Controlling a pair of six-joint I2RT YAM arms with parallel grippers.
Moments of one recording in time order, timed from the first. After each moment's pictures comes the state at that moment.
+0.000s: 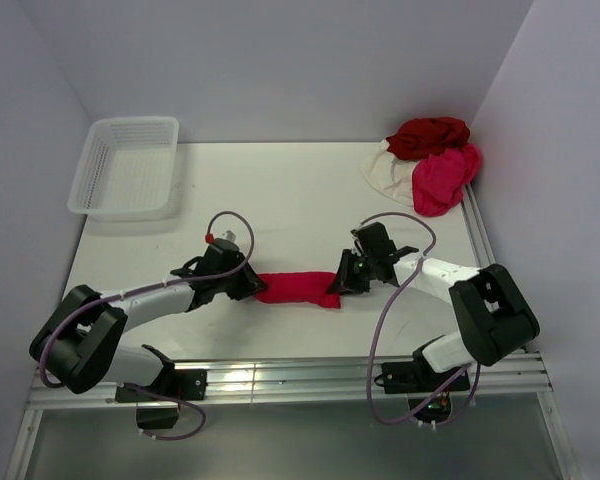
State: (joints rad) left arm -0.62 1.36 0.52 0.01 0.10 -1.02; right arm 0.45 1.44 0.62 -0.23 -0.37 0.67
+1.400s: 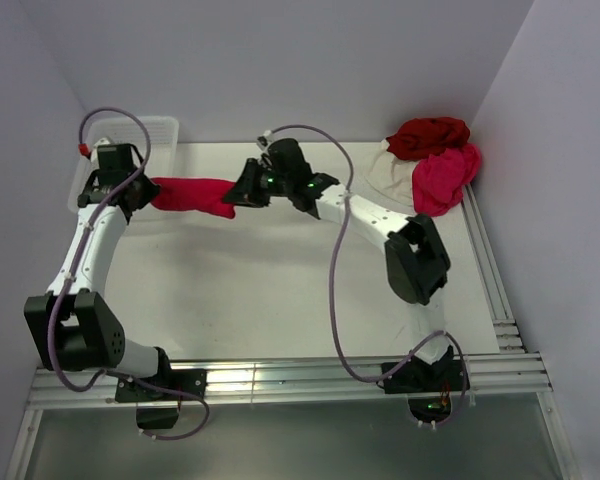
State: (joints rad) left arm 0.04 1.42 1.27 -0.53 -0.17 -0.65; right arm 0.69 1.97 1.65 -0.11 -0.44 0.90
